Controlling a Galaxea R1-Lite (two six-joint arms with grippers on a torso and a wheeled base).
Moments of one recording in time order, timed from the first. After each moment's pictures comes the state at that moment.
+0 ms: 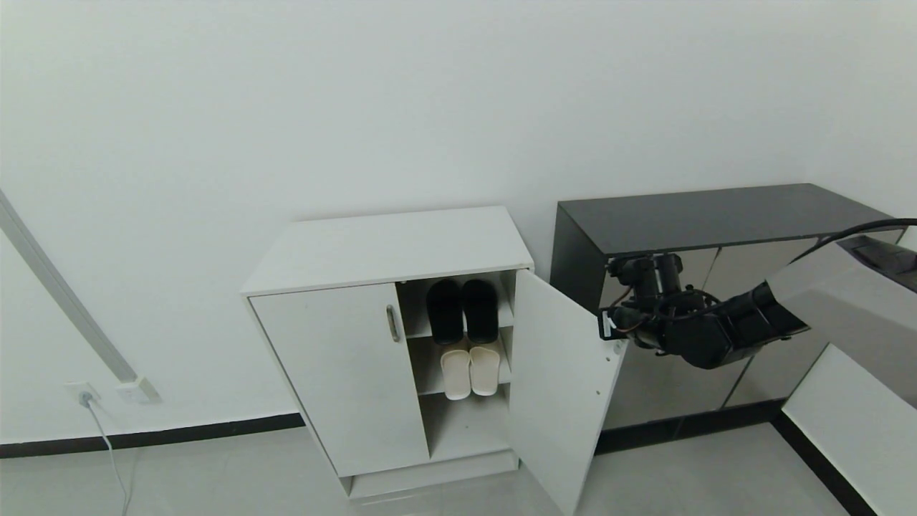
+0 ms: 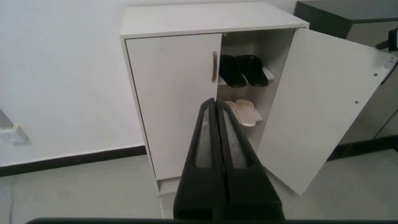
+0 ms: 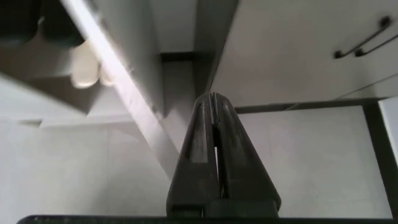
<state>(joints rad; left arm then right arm) 0.00 0.00 0.00 0.00 0.00 -0.01 0.37 2.26 -1.32 -0.43 -0.25 0.09</state>
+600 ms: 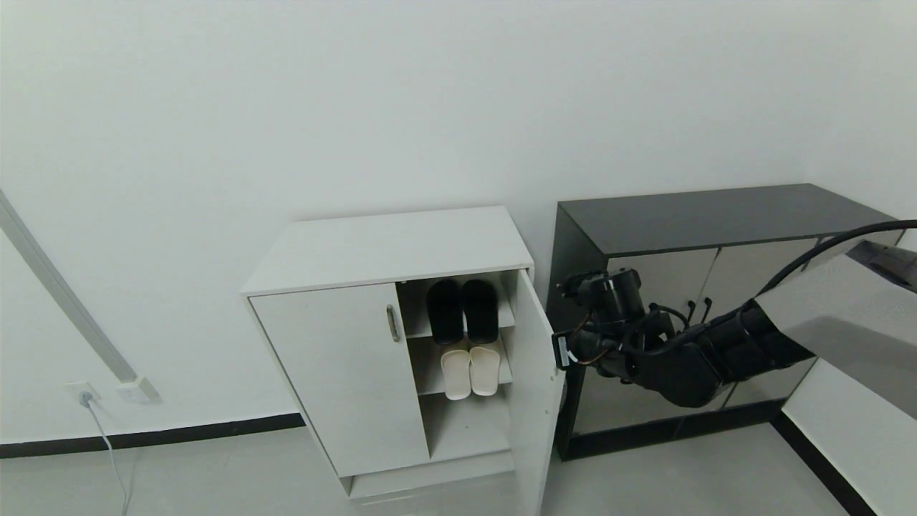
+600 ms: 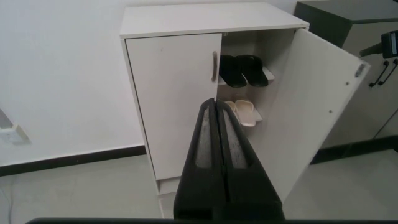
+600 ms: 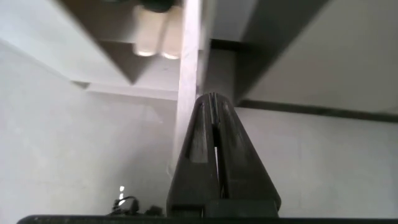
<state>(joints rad) 0.00 0.00 0.00 0.00 0.00 -0.01 0.58 2.16 -1.20 -0.43 -0.25 0.14</state>
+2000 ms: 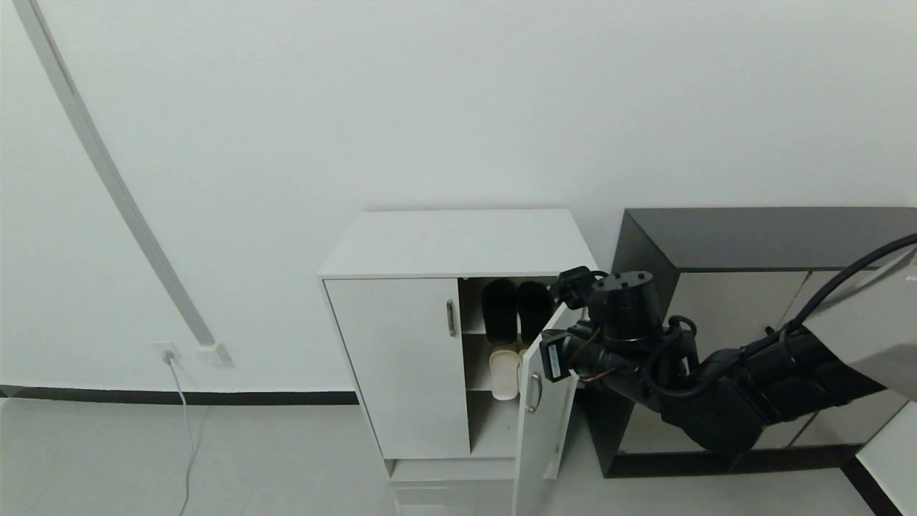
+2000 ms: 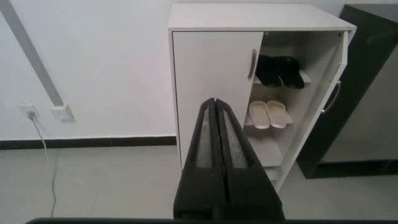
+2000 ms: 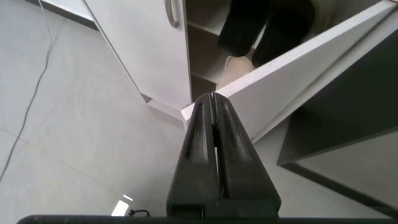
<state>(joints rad) 0.00 0.00 0.00 0.00 0.00 -0.01 0.66 2.04 -1.01 -0.66 -0.19 0.07</state>
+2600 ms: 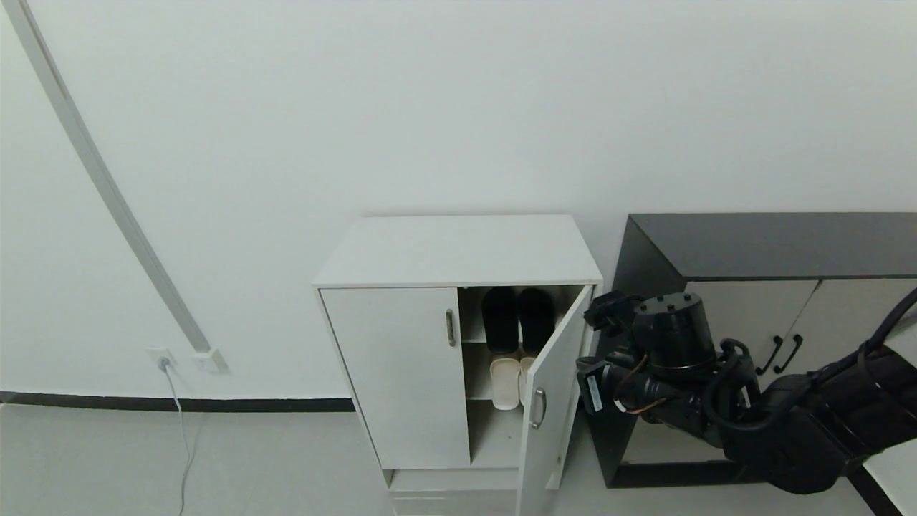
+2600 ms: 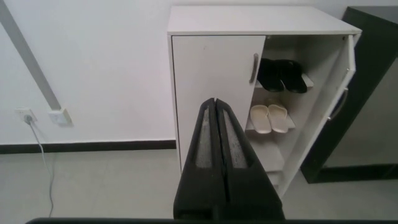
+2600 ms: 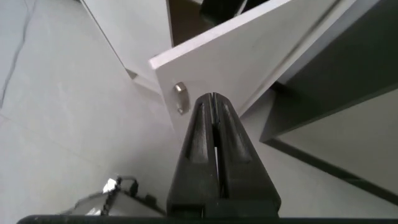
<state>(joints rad) 0.00 0.00 0.00 0.00 0.00 -0.01 0.63 1.92 -0.79 -0.66 -0.19 0.03</state>
